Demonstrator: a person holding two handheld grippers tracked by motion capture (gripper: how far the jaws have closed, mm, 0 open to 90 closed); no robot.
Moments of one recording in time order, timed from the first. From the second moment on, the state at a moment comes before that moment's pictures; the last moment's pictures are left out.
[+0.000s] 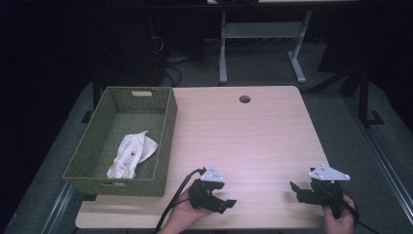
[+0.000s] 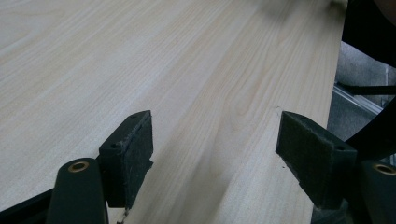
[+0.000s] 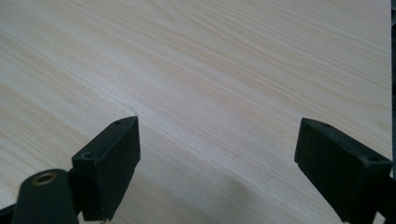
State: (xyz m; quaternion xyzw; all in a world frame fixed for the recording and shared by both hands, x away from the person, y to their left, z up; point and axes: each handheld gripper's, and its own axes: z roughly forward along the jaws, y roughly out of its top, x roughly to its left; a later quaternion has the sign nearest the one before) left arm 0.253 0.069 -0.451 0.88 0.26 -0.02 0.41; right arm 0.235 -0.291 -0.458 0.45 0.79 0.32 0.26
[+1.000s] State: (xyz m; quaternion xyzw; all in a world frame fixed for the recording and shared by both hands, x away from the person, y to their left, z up) left arm 0.309 0.086 -0.352 0.88 0.27 -0.04 0.39; right arm 0.235 -0.289 -0.456 0.46 0.79 0.32 0.27
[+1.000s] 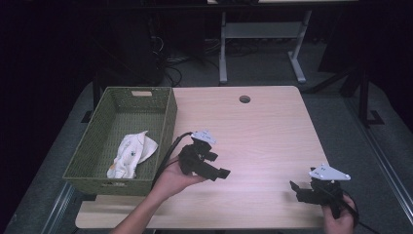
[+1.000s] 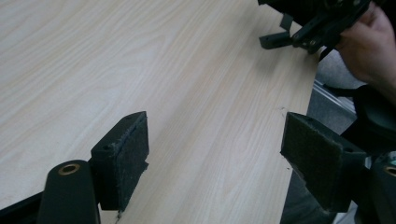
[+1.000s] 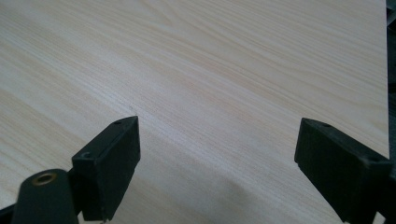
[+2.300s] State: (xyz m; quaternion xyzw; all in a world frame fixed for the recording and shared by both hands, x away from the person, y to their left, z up) left arm 0.359 0.178 -0.297 0.85 0.35 -0.03 0.40; right arm 0.234 -0.289 -0.453 0.46 0.79 0.32 0.27
